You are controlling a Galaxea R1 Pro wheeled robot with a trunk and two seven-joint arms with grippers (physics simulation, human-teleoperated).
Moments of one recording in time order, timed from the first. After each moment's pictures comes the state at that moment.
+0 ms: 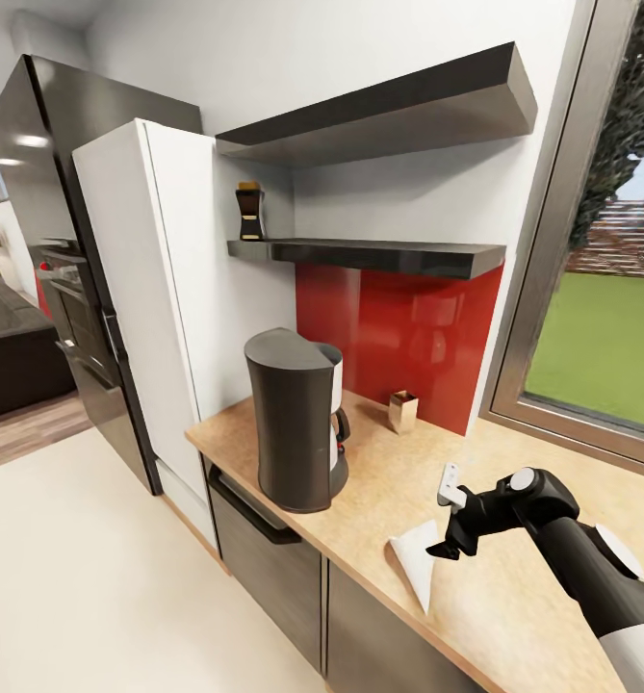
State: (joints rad) left arm -0.09 0.11 0.17 -0.06 -0.16 0.11 0.15; right arm -0.55 -0.31 0.18 -1.31 0.63 0.55 1.26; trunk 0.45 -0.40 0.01
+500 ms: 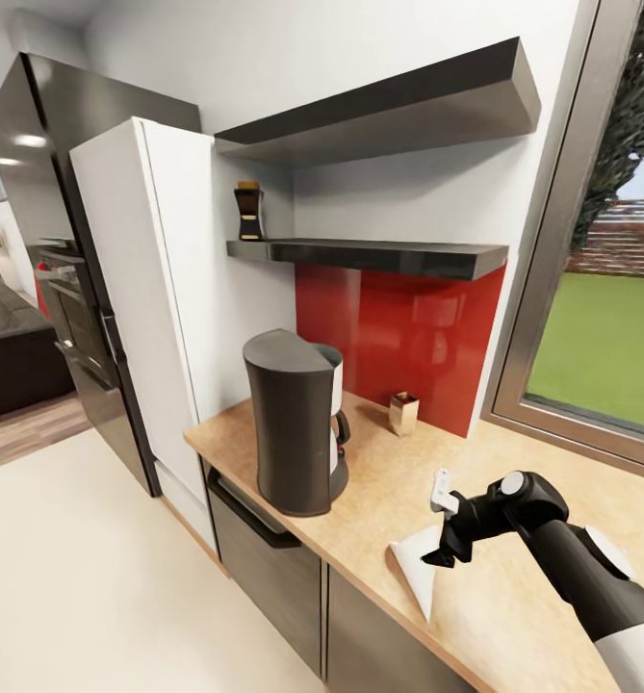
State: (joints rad) left arm -0.08 0.11 0.17 -0.06 -0.16 0.11 0.15; right arm -0.55 -0.31 0.23 -1.31 0.63 0.55 1.26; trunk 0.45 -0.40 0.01
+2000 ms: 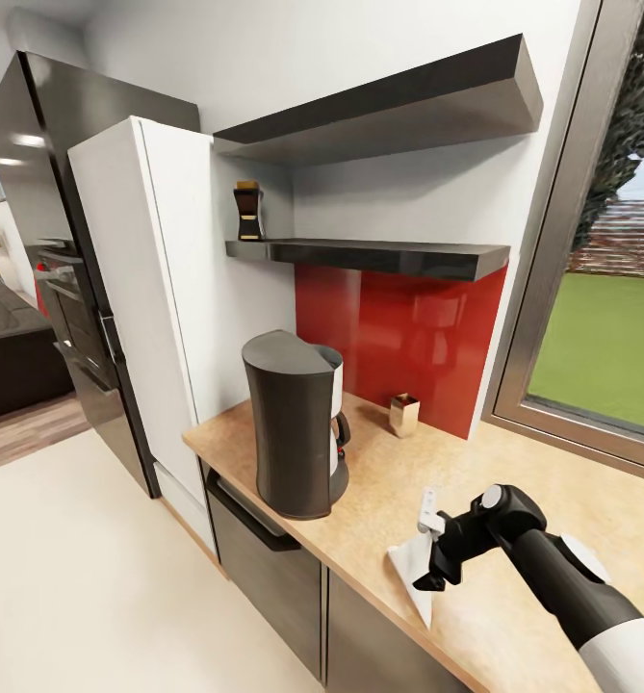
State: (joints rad) left arm -0.08 0.11 0.18 -0.06 -0.16 0.11 0.15; right arm -0.55 -0.28 0.31 -1.22 0.62 0.55 1.26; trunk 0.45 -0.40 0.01
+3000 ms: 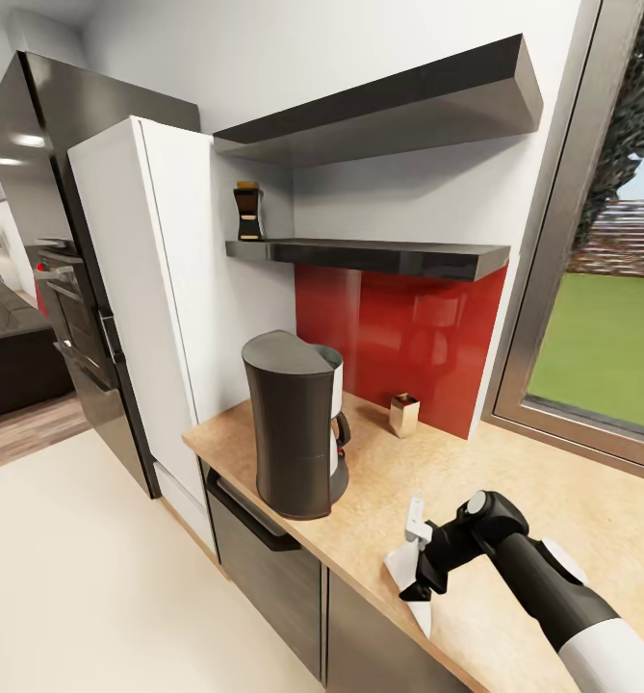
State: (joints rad) left arm -0.08 0.11 0.18 -0.06 -0.16 0.11 0.15; right arm -0.55 -0.22 0.31 -1.16 0.63 0.54 1.26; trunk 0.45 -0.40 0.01
